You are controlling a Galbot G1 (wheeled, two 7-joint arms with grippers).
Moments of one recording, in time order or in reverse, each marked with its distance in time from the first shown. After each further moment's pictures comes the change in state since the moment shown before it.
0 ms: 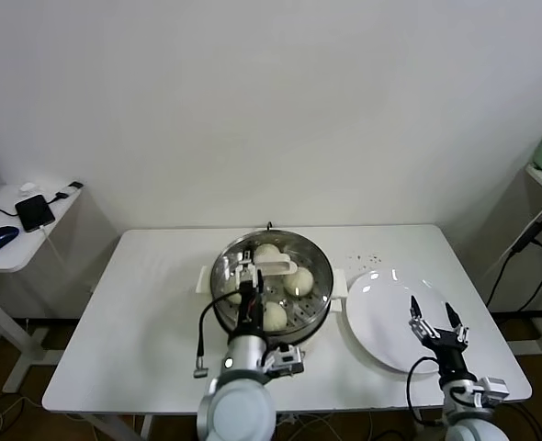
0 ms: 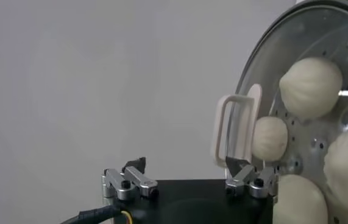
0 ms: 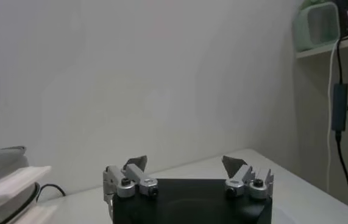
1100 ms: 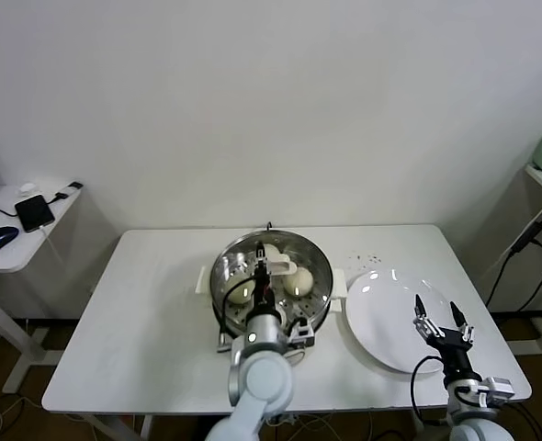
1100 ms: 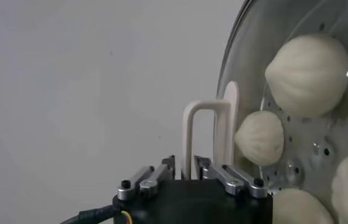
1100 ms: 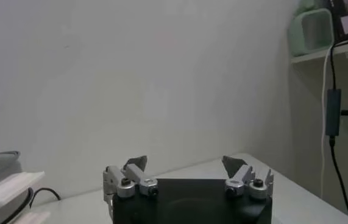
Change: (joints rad) left arm -0.138 -0.089 -0.011 0.255 0.092 0.032 -0.035; right arm 0.000 0.000 0.022 0.009 0.000 -0.004 -0.005
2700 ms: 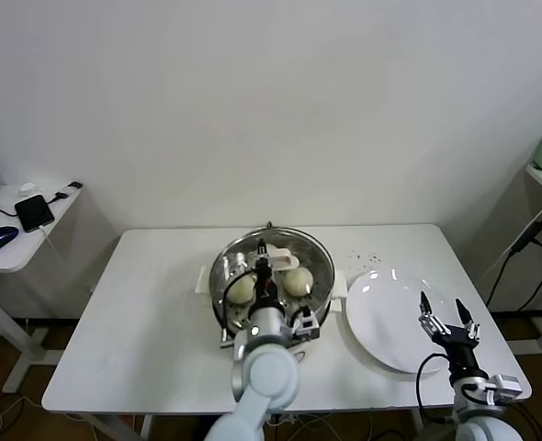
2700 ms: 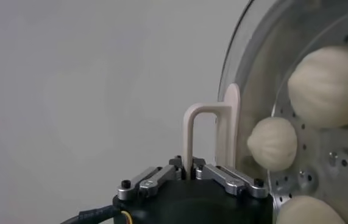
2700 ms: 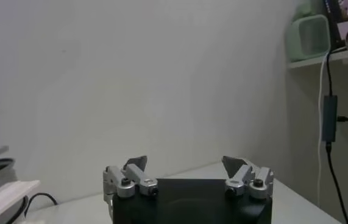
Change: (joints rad) left arm -0.040 0.000 0.034 -0.033 0.000 0.059 0.079; right arm -0.001 -0.004 0.024 0.020 0.009 -0.020 -0.005
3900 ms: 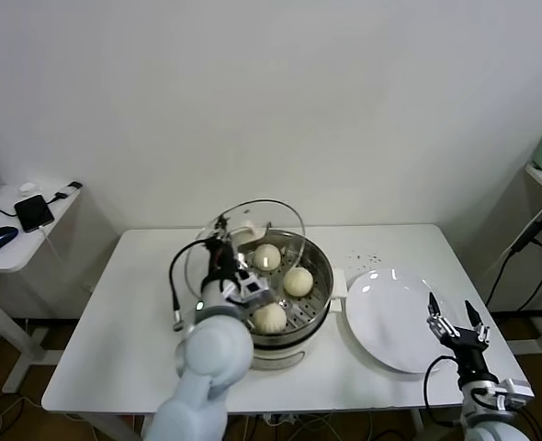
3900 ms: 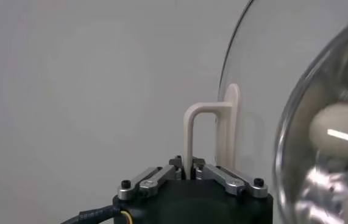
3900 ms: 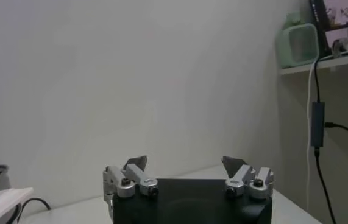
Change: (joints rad) left arm -0.045 0.051 -0.140 -0.210 -0.253 0.012 0.107; right arm -0.028 -0.005 0.026 0.032 0.013 -0.003 0.009
